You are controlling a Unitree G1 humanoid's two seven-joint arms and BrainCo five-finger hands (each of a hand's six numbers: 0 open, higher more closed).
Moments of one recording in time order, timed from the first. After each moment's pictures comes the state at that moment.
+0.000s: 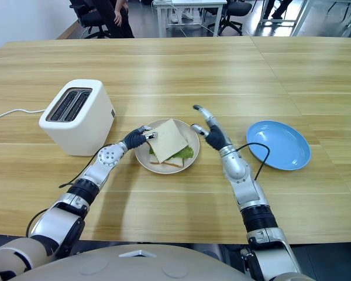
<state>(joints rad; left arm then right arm) -0.50 0.21 -0.28 0.80 0.28 -0.27 -0.23 -0.17 -0.33 0.15 0.22 -0.47 -0.41 0.01</state>
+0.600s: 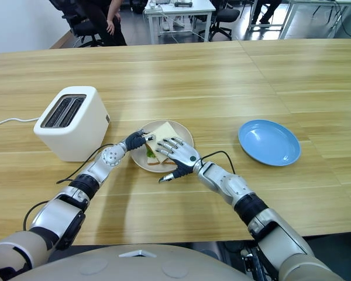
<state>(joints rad) -0.54 0.24 -0.32 0.92 0.38 -0.25 -0.15 -0.36 -0.43 0.63 0.47 -1.16 -0.37 -0.28</state>
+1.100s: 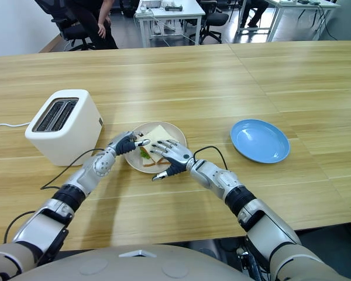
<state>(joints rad) -0.40 0.41 -0.38 0.53 0.72 -0.19 0.15 -0.41 -0.37 0.66 0.59 -1.00 -0.41 -0.19</state>
